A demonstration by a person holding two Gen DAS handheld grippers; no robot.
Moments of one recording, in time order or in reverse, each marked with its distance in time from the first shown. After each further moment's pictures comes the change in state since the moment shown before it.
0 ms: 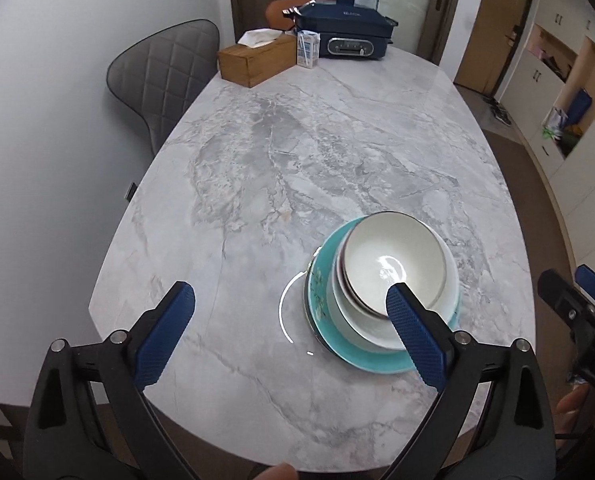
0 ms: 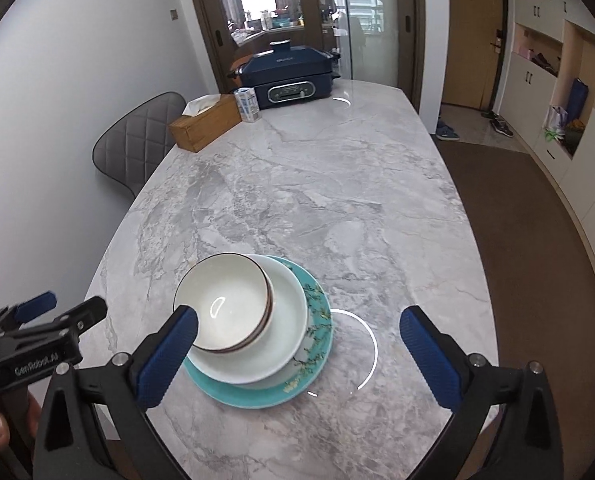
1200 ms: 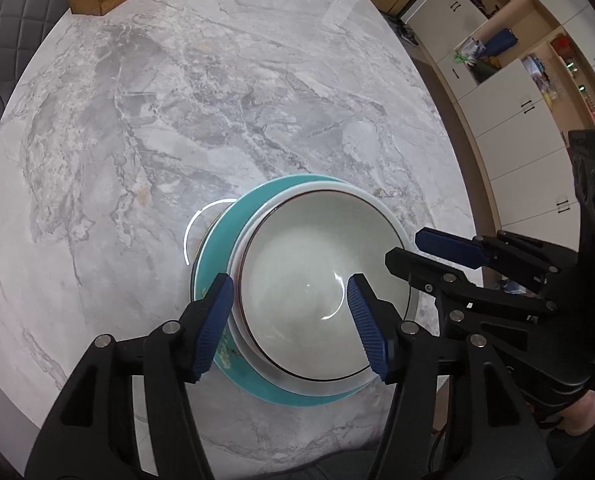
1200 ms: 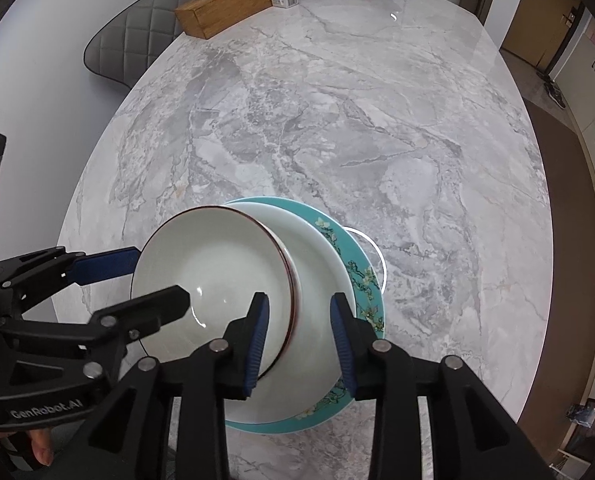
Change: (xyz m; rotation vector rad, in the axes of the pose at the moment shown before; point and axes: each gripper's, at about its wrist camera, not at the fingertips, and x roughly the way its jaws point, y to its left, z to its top) left arm 0.162 -0.041 0.056 0.152 0.335 -0.405; right arm 0.153 0.030 0.028 -0.139 0.405 0.051
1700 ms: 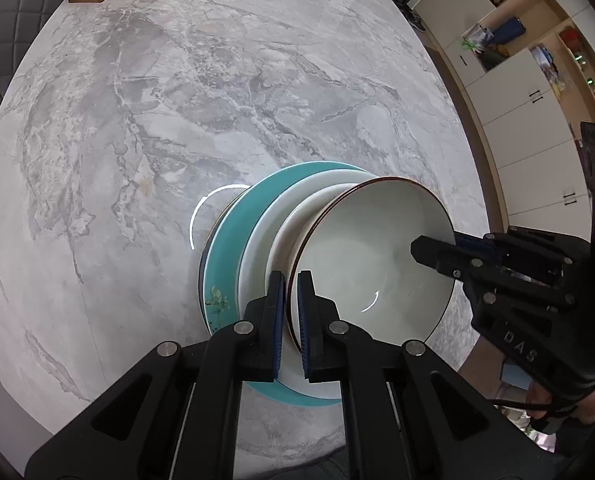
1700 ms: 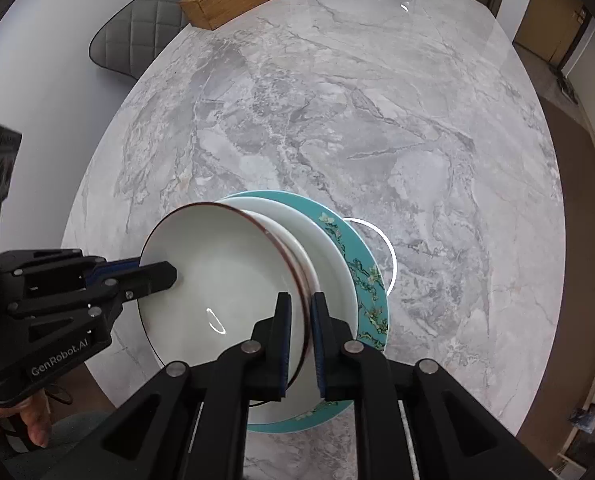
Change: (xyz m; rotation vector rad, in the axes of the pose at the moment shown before) left arm 0.018 0.011 0.007 0.003 0.068 0.026; right arm 0.009 -0.003 0.005 -0.028 0.042 0.040
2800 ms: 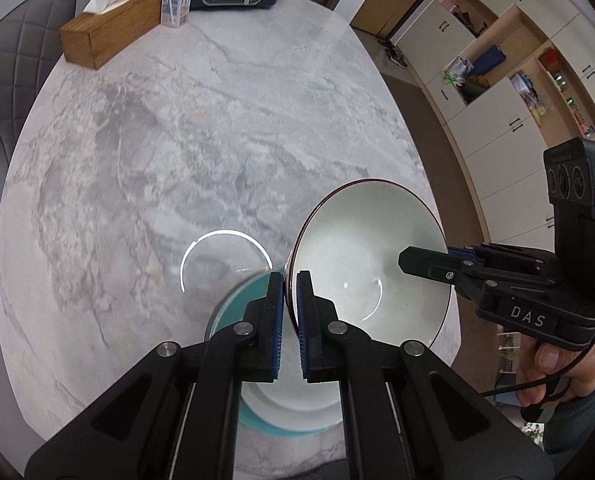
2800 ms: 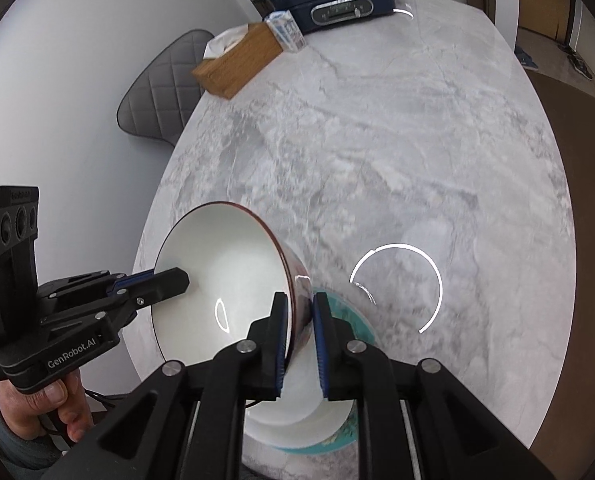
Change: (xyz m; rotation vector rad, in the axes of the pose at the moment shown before) left arm -0.074 -0.012 0.049 0.016 -0.142 -0.052; right arm -0.052 -0.038 0.053 0.116 -0.089 0.219
